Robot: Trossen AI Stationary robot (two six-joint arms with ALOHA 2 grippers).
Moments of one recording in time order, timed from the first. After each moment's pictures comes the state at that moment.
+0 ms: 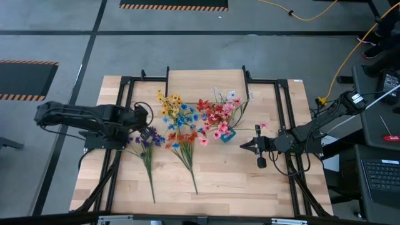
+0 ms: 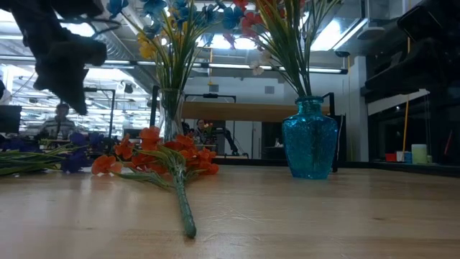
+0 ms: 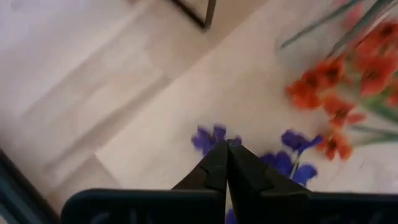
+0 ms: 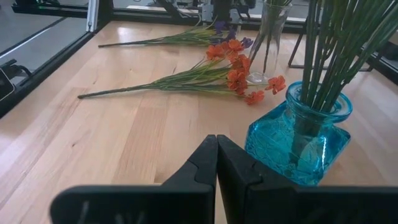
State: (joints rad) left arm 0.02 0.75 0.58 -0.94 -0.28 -0.78; right arm 0.51 0.85 0.17 0.33 0.48 0.13
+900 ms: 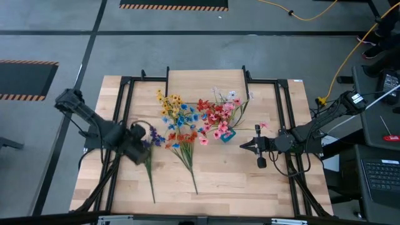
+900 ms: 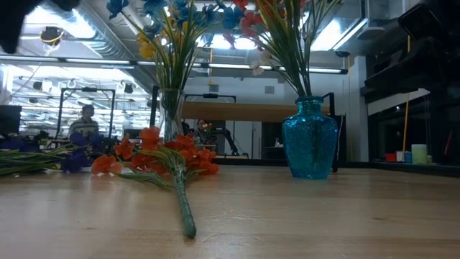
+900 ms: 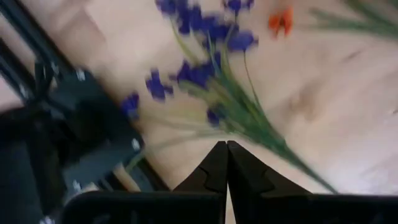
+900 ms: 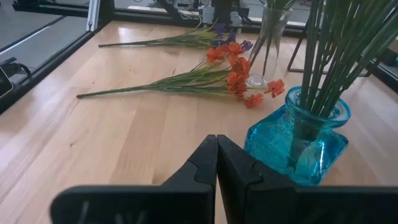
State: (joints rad) left arm -0.57 1.22 1.11 -1.46 -0.16 -1.55; right arm 0.51 0.85 0.17 0.34 0.48 0.10
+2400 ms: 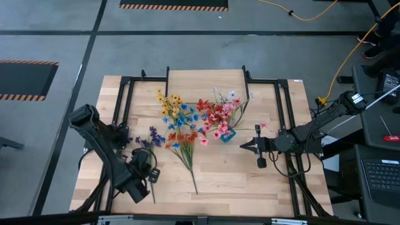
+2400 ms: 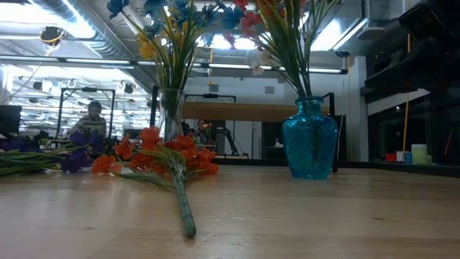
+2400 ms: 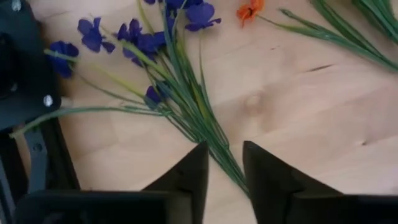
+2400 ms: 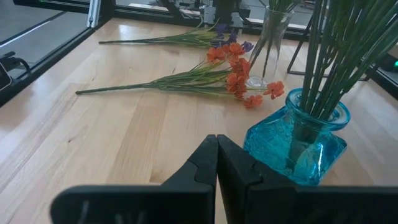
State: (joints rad) left arm -0.87 1.64 1.23 -1.36 -0.35 -2.14; right arm 0.51 0.85 0.17 0.34 0.48 0.07
